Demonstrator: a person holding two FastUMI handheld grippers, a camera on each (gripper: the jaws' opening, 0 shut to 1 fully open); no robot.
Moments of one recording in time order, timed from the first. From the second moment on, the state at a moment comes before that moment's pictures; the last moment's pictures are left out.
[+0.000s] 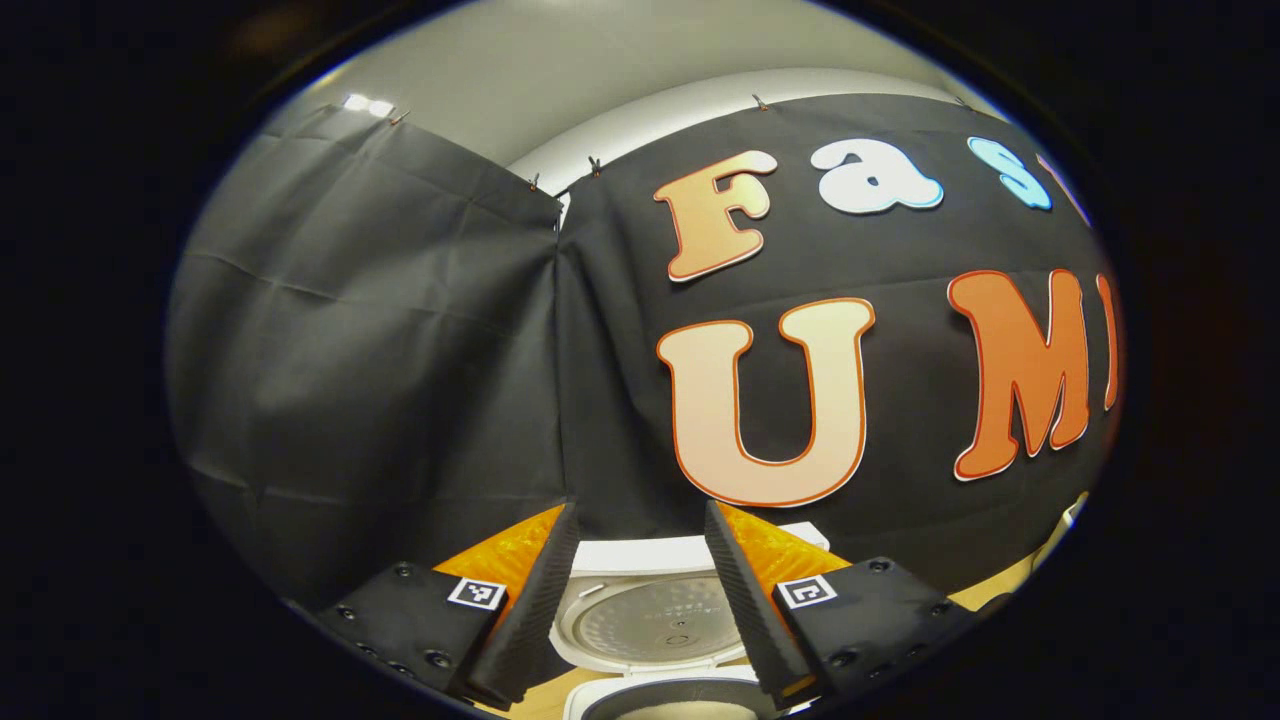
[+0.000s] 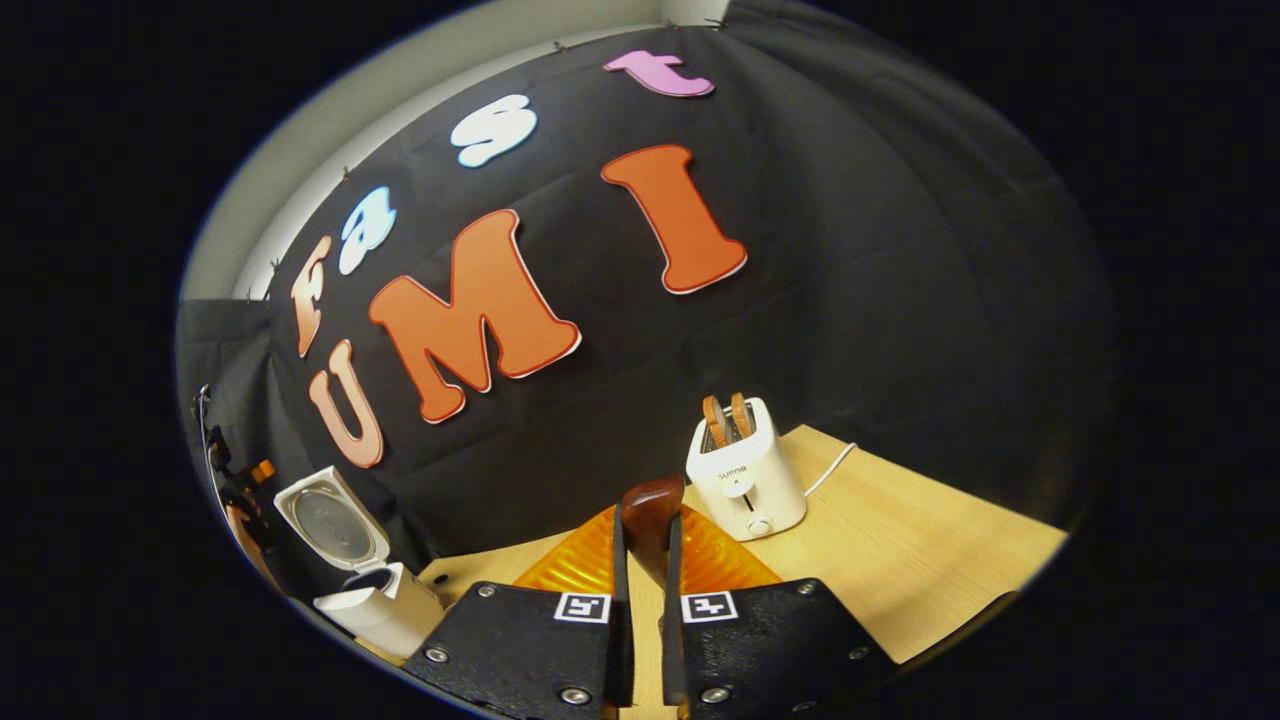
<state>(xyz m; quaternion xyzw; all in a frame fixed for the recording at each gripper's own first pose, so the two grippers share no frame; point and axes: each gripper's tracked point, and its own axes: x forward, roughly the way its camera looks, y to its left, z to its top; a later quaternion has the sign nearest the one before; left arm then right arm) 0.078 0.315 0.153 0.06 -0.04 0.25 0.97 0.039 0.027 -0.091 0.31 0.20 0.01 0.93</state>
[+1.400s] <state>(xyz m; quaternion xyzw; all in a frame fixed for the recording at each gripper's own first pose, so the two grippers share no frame) 0.178 0.310 0.145 0.10 0.03 0.25 0.96 0.035 -0.027 -0.138 0.35 0.23 -0.04 0.91</state>
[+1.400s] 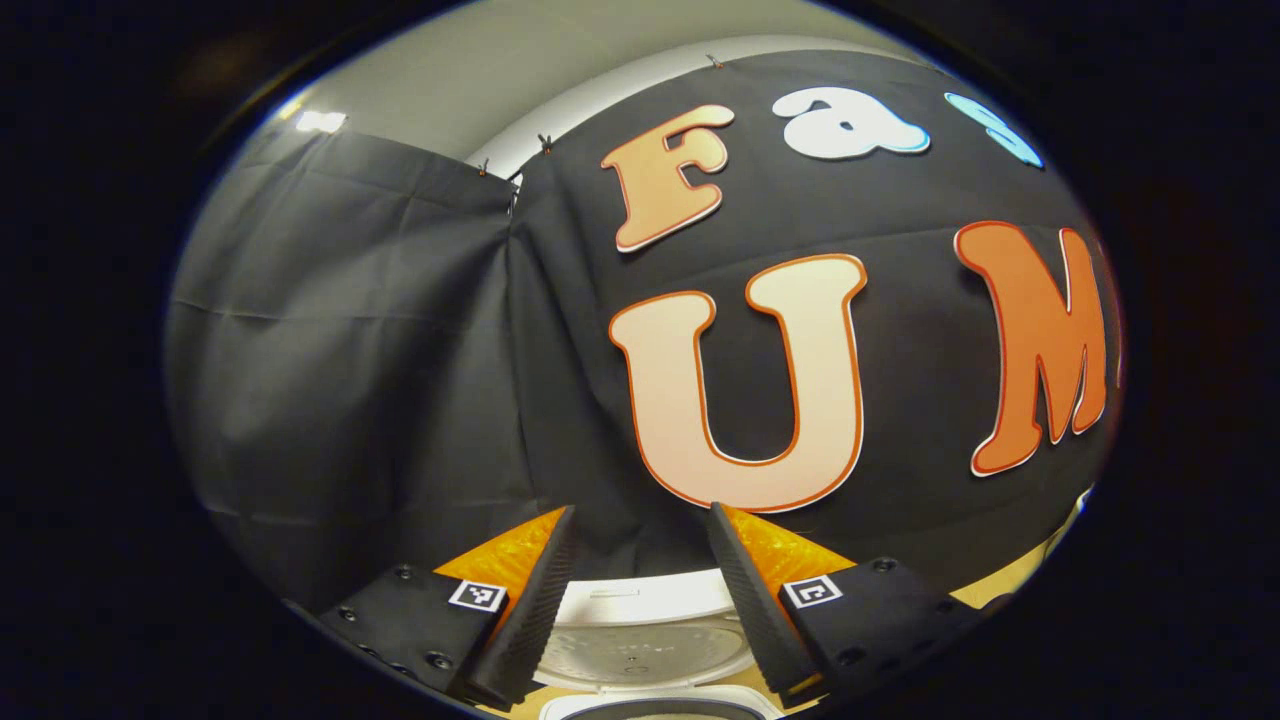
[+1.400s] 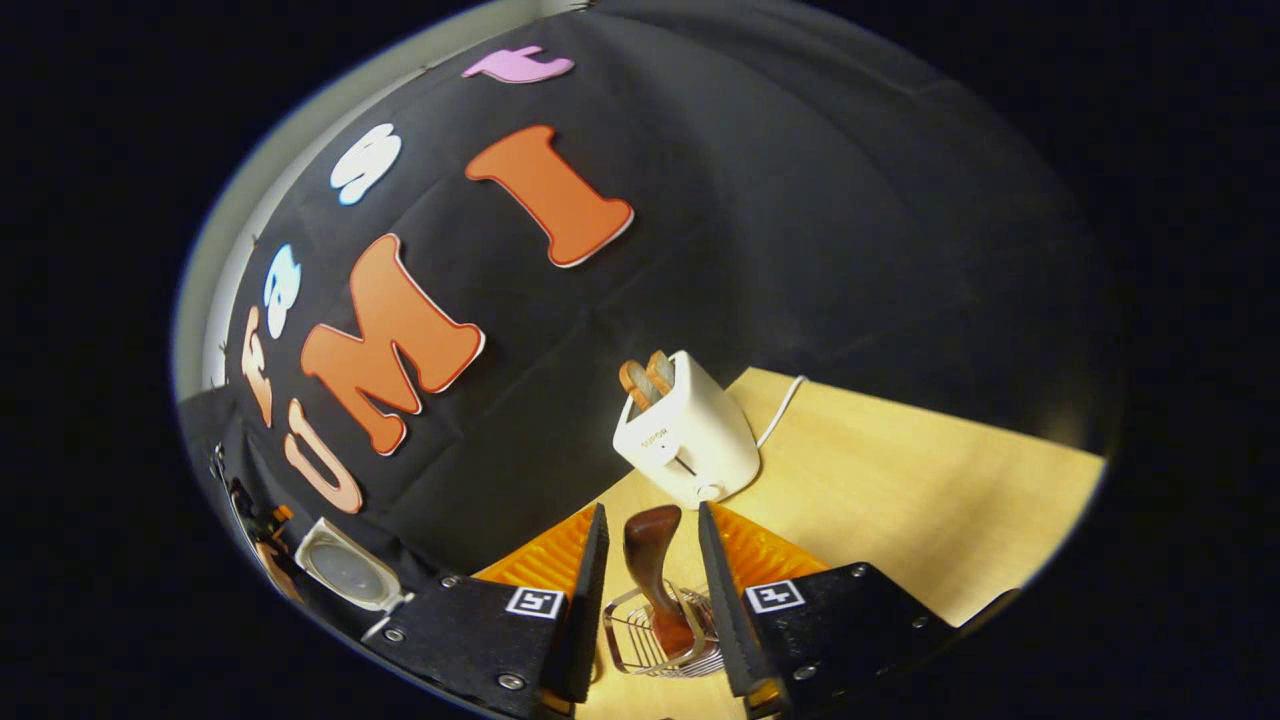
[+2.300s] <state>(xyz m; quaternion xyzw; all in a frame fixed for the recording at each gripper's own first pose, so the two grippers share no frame) 0.212 0.371 0.078 0.01 0.19 0.26 0.95 0.025 -0.051 -0.040 0.20 0.13 -0.01 0.97</state>
